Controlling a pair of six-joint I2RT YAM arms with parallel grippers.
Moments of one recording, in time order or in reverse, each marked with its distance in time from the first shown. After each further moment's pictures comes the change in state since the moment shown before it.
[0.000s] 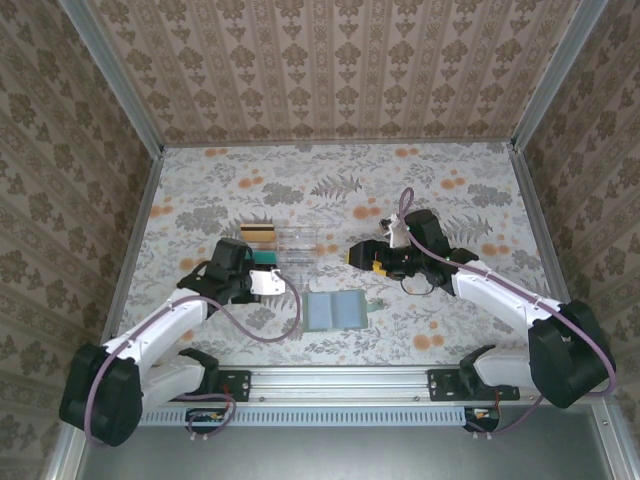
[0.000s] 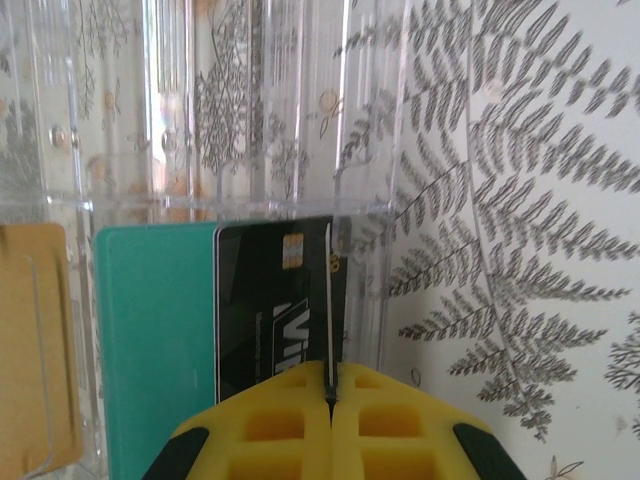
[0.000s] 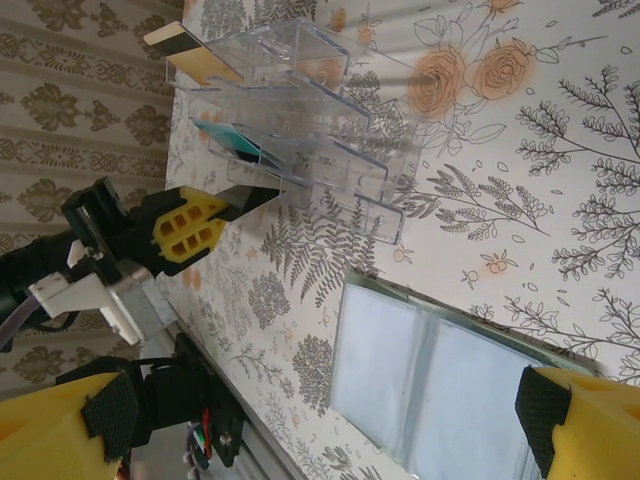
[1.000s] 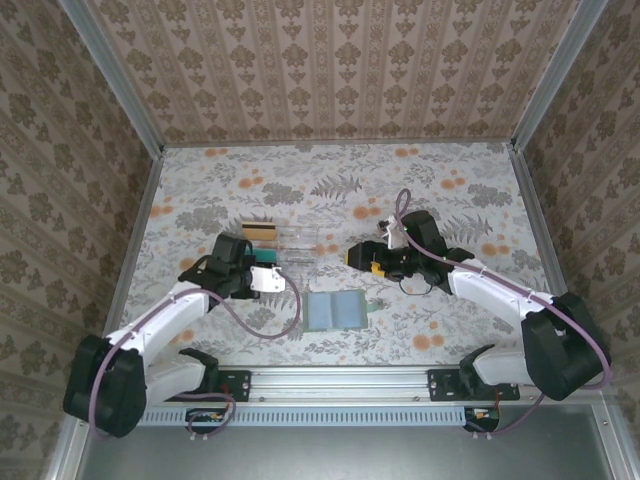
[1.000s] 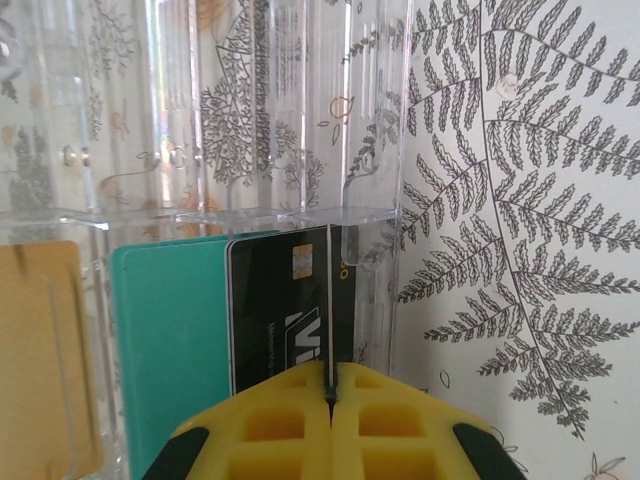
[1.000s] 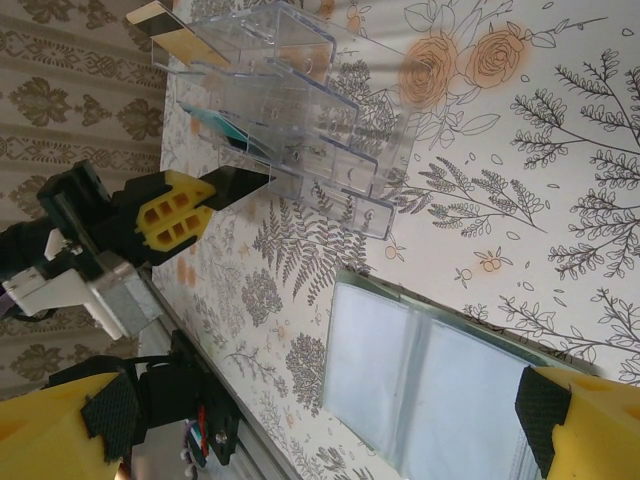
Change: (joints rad) left arm 0.009 0.061 0.047 -0.003 0.022 0.077; right arm -0.001 0.042 -0.007 0.026 -0.014 0.000
